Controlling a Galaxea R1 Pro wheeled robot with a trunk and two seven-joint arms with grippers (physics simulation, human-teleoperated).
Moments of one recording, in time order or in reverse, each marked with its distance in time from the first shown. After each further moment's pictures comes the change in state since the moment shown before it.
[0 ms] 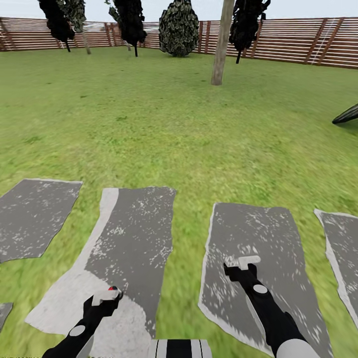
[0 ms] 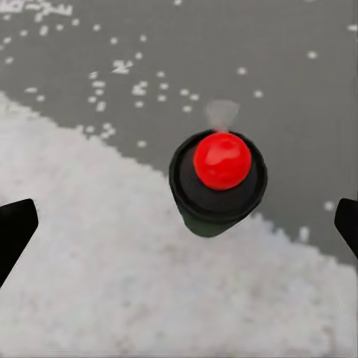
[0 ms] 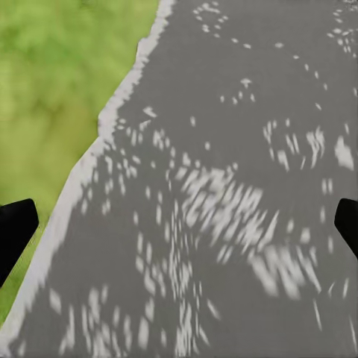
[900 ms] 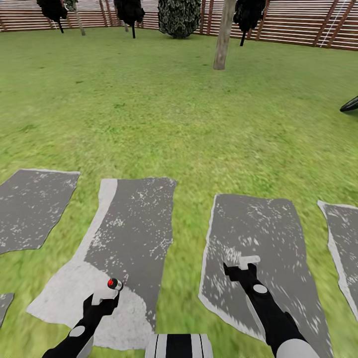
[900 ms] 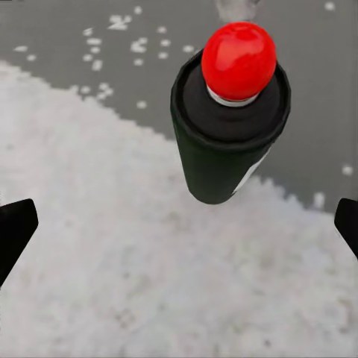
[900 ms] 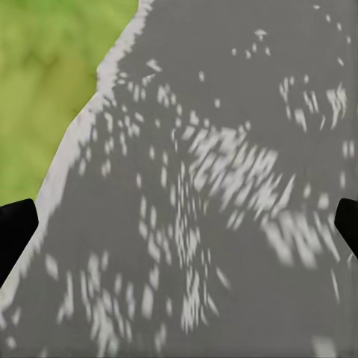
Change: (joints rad) left arm 0.001 -0.001 0.001 0.001 -0.002 -0.036 0.009; right arm 0.000 0.001 0.000 -0.002 0.000 0.000 0.000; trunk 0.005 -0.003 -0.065
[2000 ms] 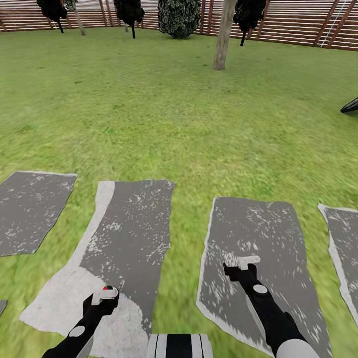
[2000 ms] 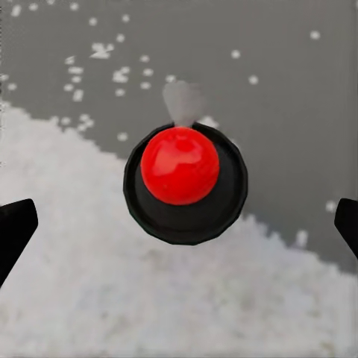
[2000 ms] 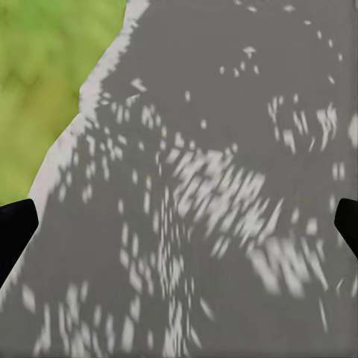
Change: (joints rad) left arm 0.000 0.001 -0.002 0.000 0.000 0.000 0.001; right arm 0.000 -0.001 0.000 0.002 0.000 0.000 0.000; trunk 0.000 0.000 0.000
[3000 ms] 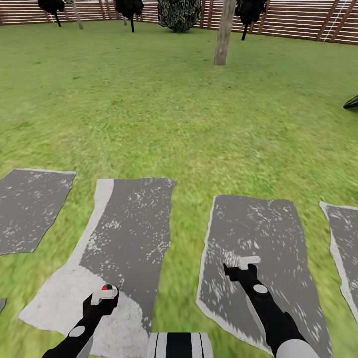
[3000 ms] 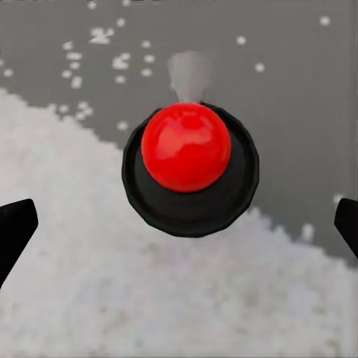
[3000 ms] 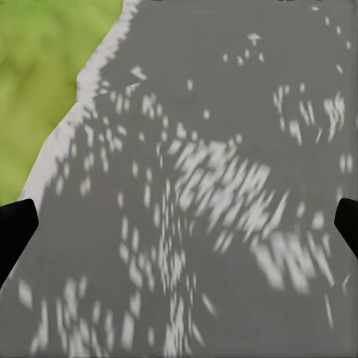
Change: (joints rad) left arm 0.000 0.000 0.004 0.000 0.007 0.000 0.001; right arm 0.000 0.000 0.000 0.000 0.000 0.000 0.000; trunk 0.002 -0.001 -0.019
